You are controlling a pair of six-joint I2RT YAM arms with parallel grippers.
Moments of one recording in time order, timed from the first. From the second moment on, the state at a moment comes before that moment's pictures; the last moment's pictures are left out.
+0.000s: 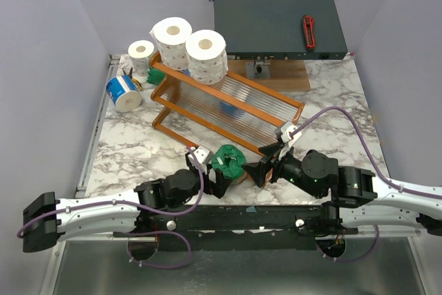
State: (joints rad) left arm -1.24 0.74 0.28 0.12 -0.40 -0.51; right arm 1.38 0.76 0.84 -0.31 0.51 0.31
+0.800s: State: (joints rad) left arm -1.24 0.97 0.37 0.28 -0.49 -0.41; right arm 1.38 0.77 0.84 -0.31 0.51 0.31
